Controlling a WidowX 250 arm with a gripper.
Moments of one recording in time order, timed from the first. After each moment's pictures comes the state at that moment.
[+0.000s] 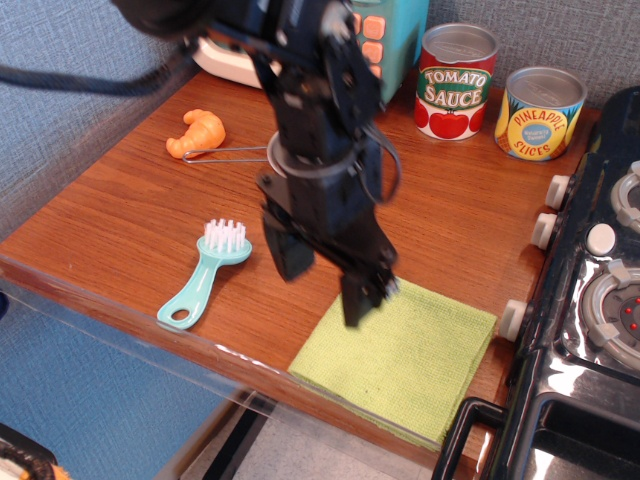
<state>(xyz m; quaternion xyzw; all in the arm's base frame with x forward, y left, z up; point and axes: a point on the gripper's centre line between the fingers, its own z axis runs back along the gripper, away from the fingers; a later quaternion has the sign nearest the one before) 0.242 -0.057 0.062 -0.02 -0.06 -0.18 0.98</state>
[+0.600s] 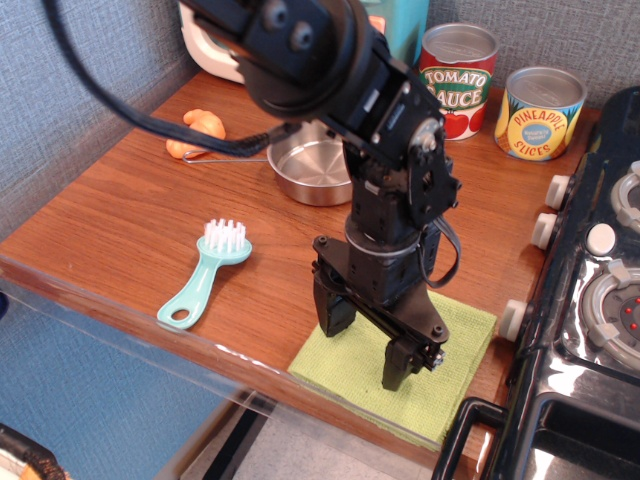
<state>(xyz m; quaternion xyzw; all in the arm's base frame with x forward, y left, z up) 0.245 -0.083 0.018 0.01 -0.03 -0.19 0.98</state>
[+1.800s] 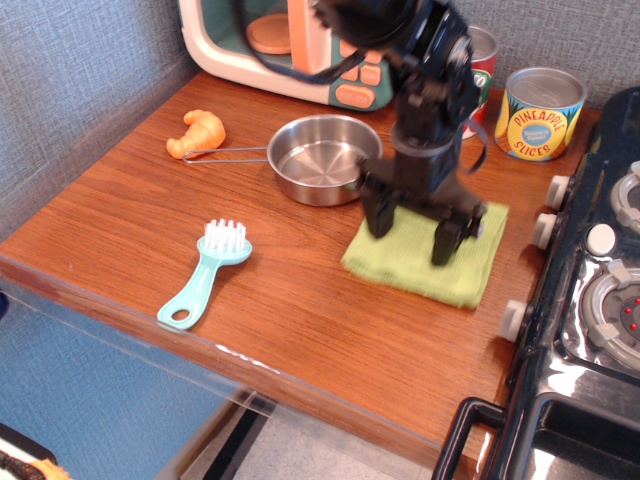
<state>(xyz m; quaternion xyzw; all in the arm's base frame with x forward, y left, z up) 0.372 -0.041 0.006 0.01 -0.09 -0.05 0.99</state>
